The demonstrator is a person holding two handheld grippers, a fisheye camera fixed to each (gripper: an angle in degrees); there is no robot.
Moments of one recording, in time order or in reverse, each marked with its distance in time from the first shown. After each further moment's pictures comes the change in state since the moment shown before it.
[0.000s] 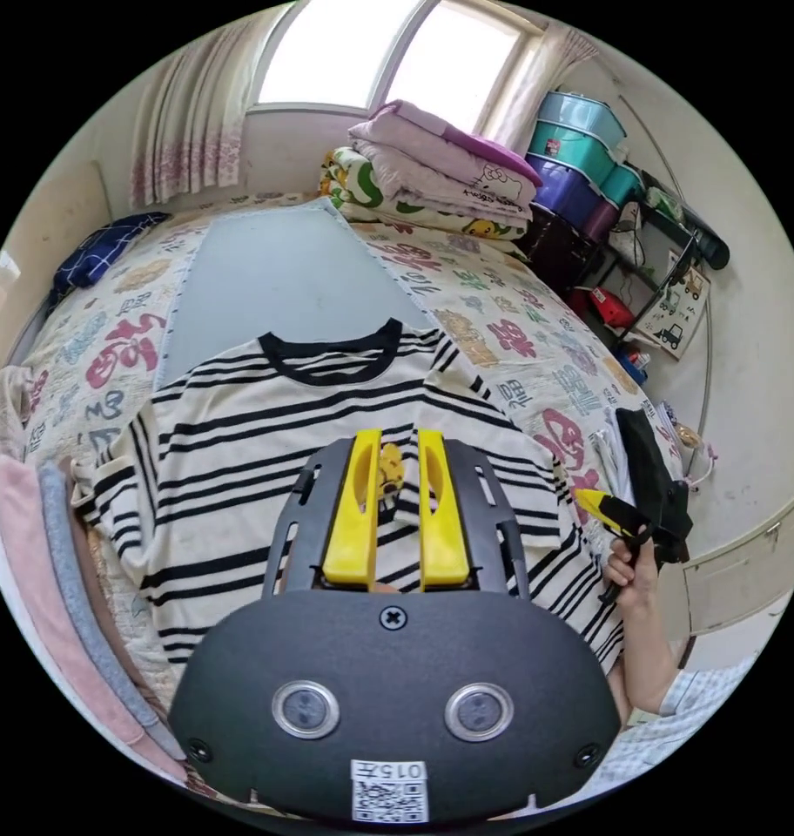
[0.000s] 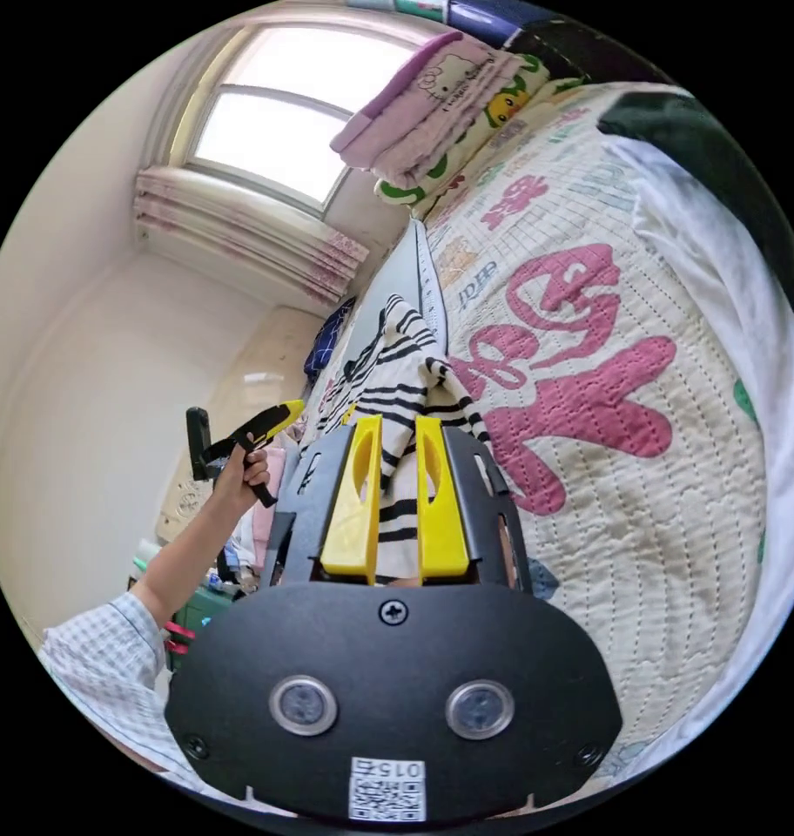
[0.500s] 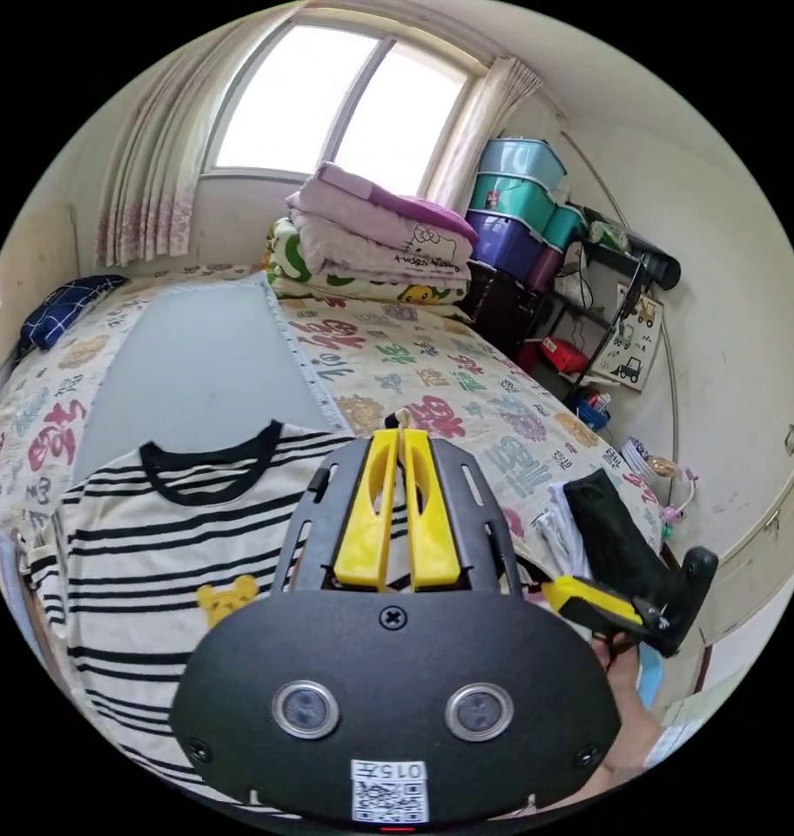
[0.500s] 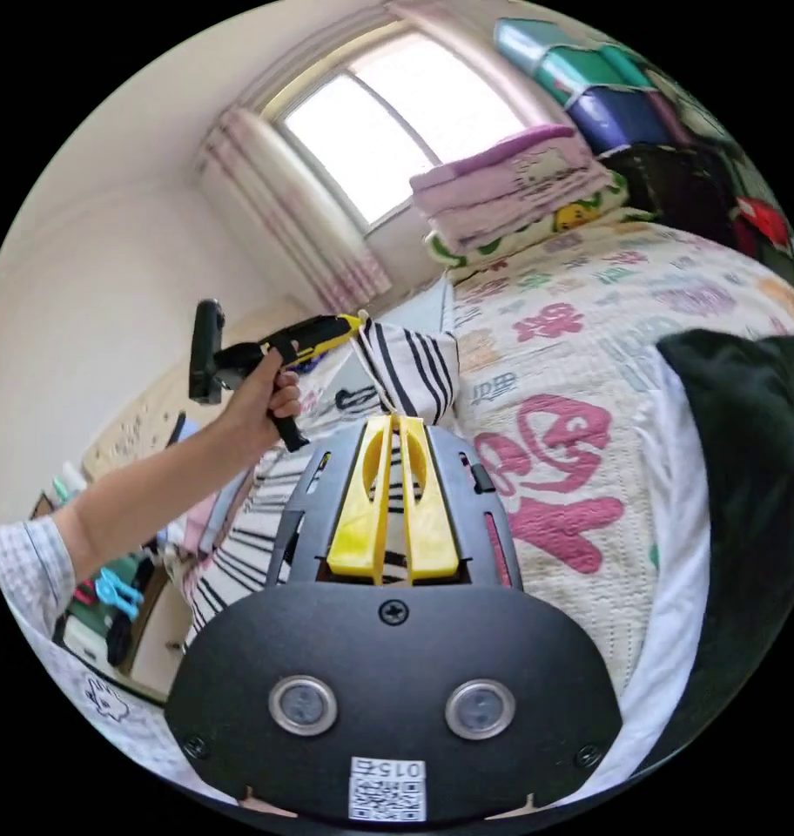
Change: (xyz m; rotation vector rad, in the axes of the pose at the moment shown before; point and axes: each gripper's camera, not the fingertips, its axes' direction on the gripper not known) left arm 0.090 -0.019 -0.025 0.222 0.035 0.072; right arm -0.124 0.055 0.022 -0.020 0.248 -0.438
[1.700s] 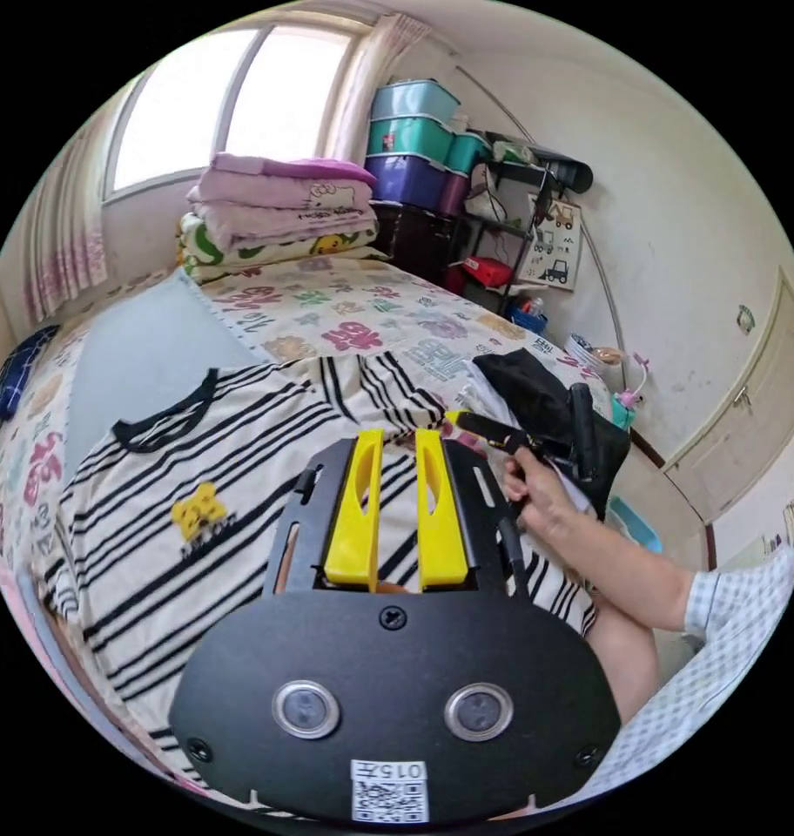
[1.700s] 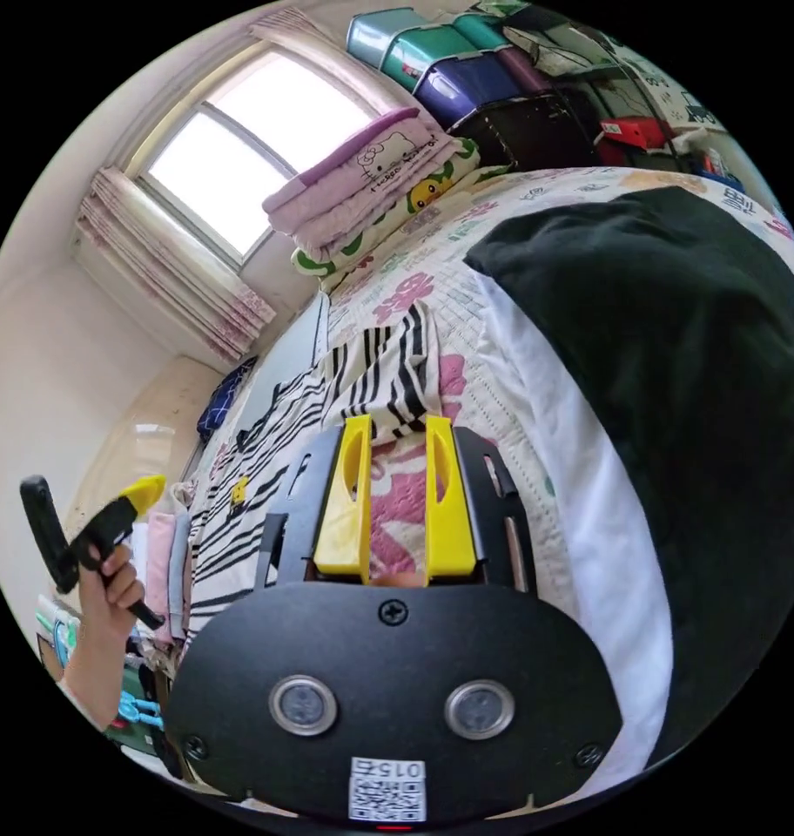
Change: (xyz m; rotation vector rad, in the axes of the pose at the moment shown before) left arm 0.100 0.082 -0.051 -0.210 0.188 0.274; right arm 0.079 0.016 -0.028 0.130 0.219 0.477
